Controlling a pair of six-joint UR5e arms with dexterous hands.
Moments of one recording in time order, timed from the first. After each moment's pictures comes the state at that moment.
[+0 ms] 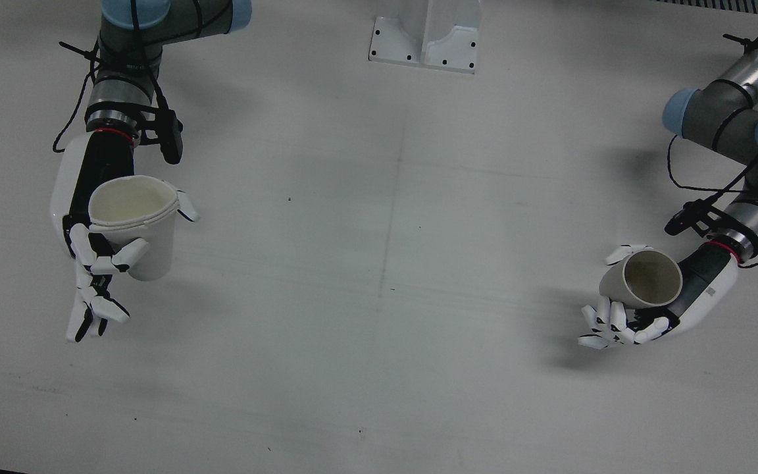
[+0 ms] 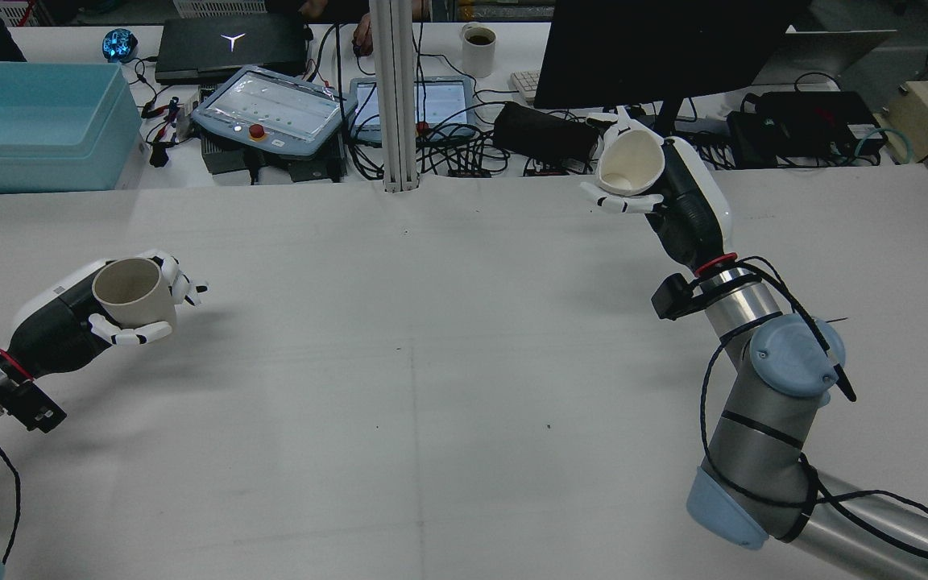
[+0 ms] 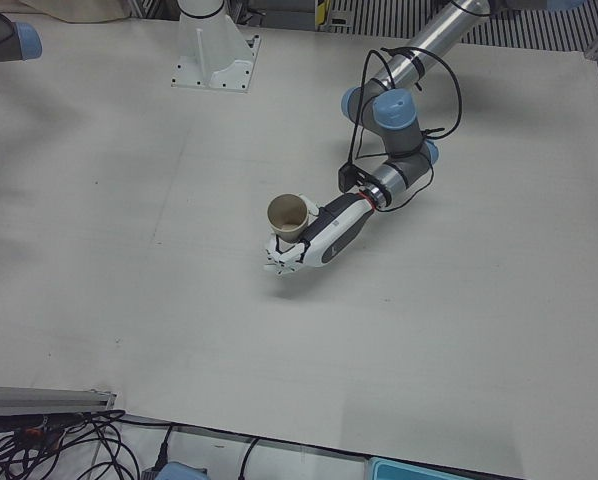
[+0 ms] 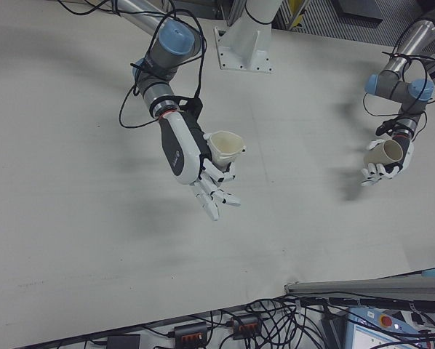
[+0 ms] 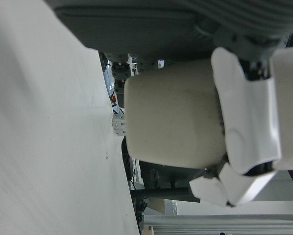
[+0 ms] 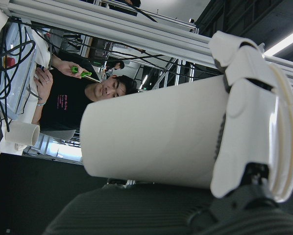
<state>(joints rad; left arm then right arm) -0.77 -1.73 -1.62 -0.22 1.36 0.28 0.73 -1.22 1.79 -3.26 -0.82 -0.47</state>
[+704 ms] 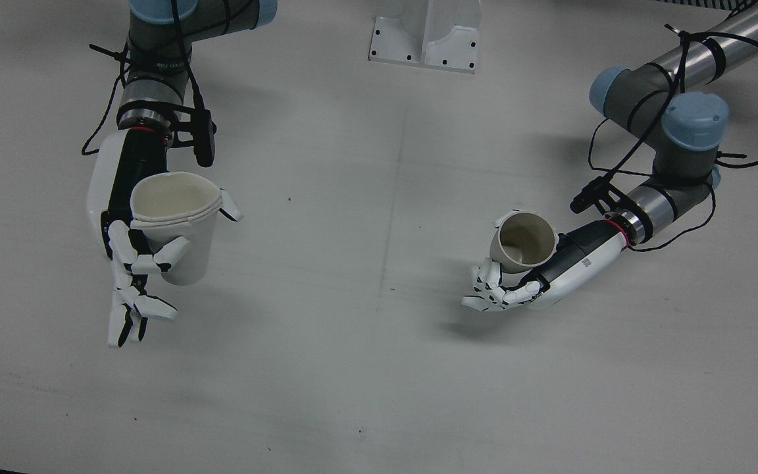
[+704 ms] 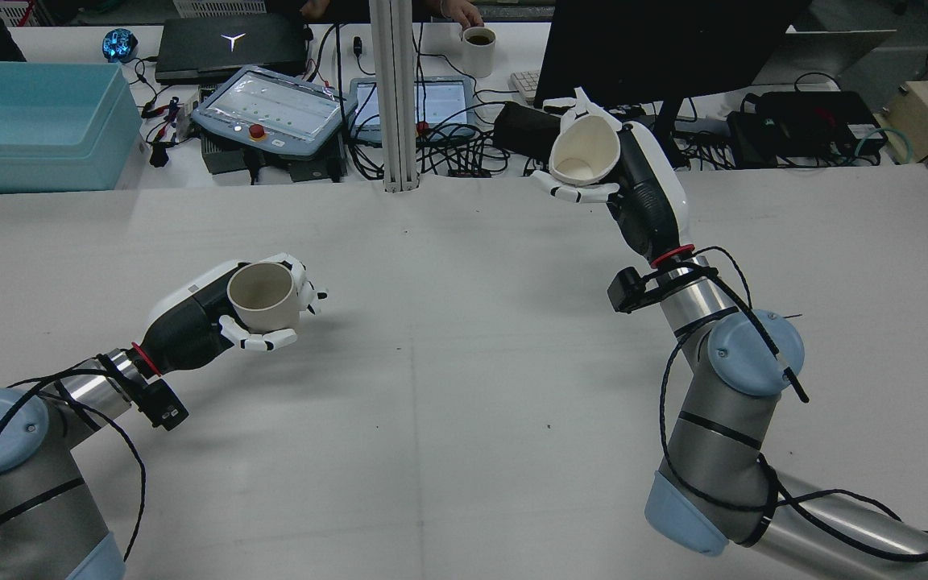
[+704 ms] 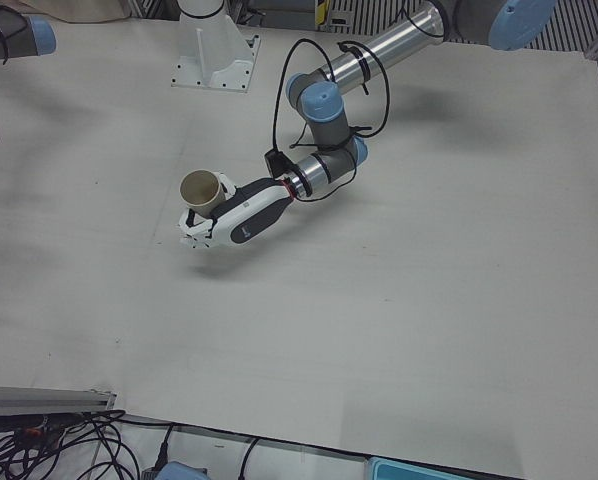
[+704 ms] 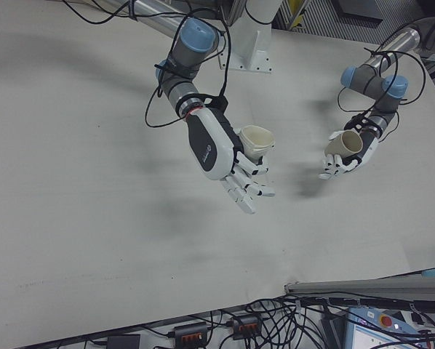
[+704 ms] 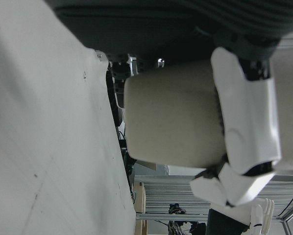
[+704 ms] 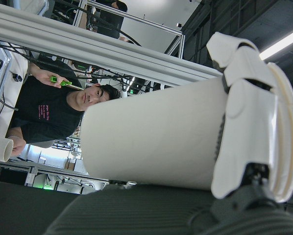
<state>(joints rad) -0.65 -1.94 -1.63 -0.09 1.36 0.33 0.70 -1.13 1.79 -3.25 -0.78 -0.57</state>
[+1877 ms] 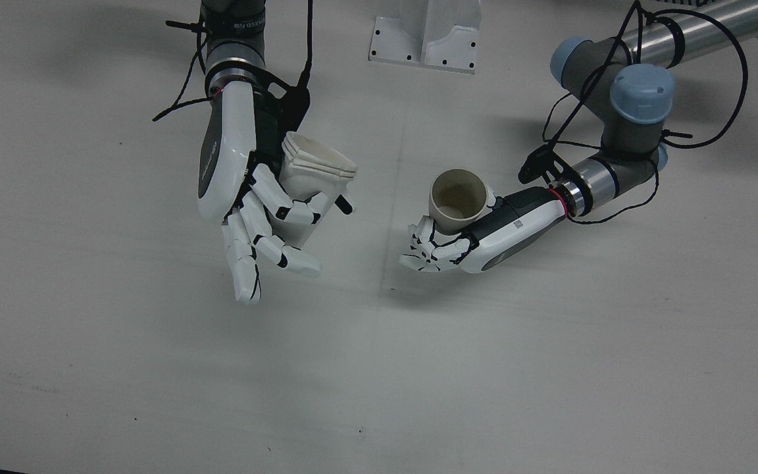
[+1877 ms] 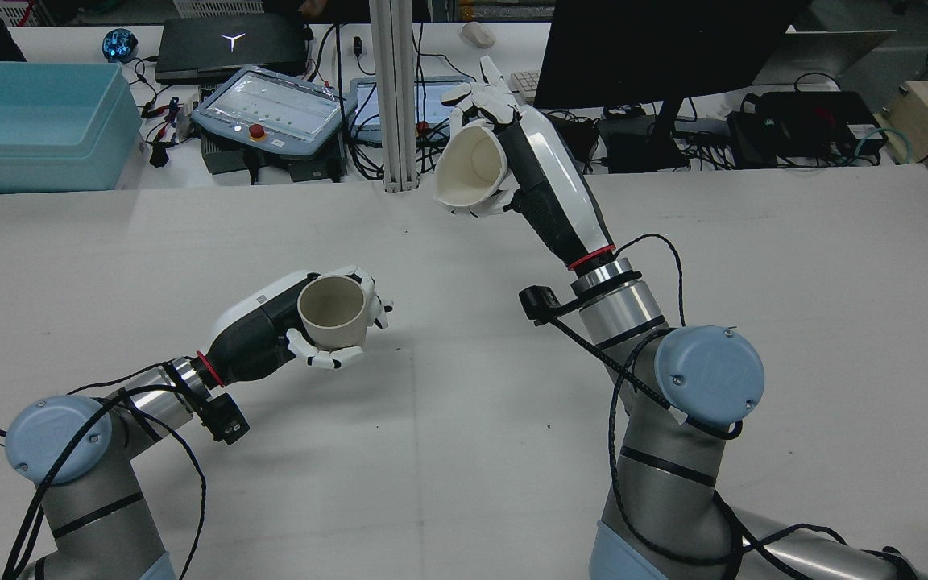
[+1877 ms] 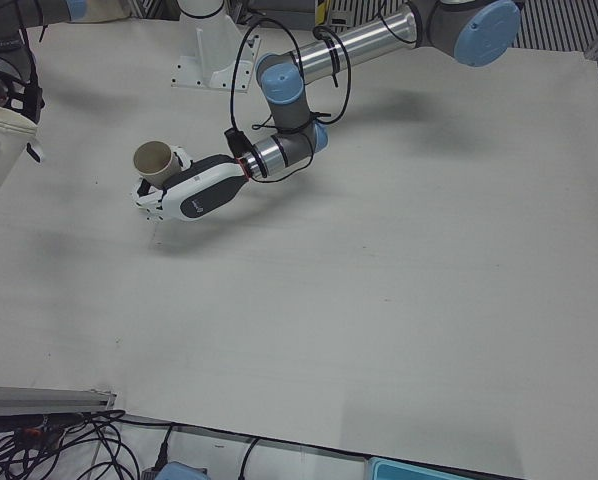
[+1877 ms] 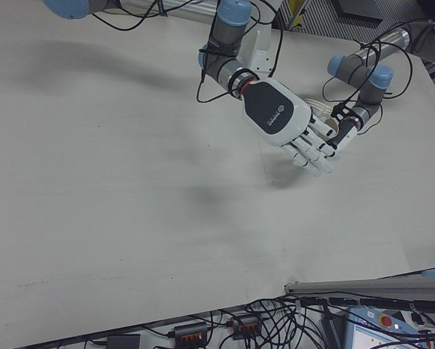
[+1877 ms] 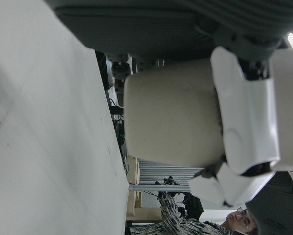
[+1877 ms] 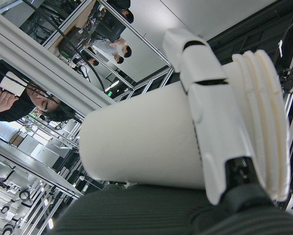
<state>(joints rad) -0.58 -2.03 -1.66 -0.02 1.36 0.38 0.60 -0.98 1.88 -3.25 -0.76 -1.18</state>
